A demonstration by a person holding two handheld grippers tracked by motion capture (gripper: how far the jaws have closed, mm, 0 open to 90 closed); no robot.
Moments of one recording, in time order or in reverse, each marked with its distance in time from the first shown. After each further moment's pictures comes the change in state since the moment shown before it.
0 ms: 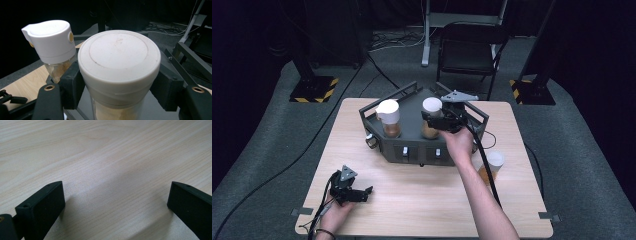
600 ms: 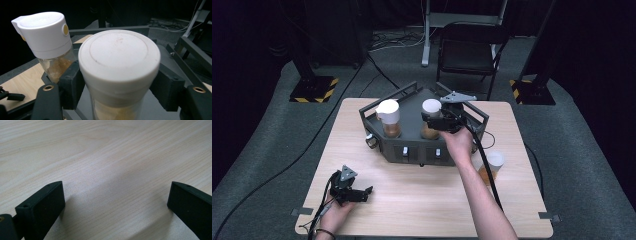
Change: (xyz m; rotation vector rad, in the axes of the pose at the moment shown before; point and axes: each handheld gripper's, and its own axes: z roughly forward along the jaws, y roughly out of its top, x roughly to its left) left arm 0.000 0.000 0.000 0.000 0.000 0.000; right arm -0.005 -0.004 0.007 0.013 0.001 -0.004
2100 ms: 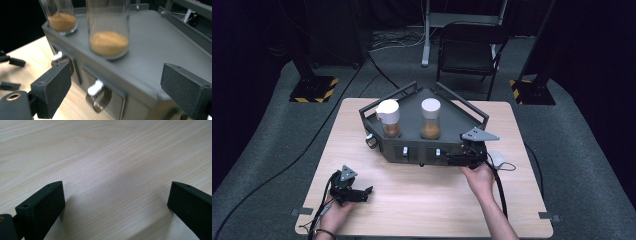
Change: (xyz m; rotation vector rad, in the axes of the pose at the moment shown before) left arm 0.000 0.000 0.000 0.000 0.001 0.002; right arm -0.005 -0.097 -0.055 0.016 -0.014 0.012
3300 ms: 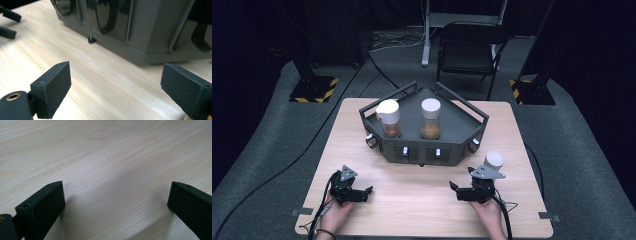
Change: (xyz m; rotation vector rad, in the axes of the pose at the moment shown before) left arm -0.001 0.000 0.000 0.000 0.002 -0.003; right arm 0.002 -0.101 -0.021 0.082 0.005 0.010
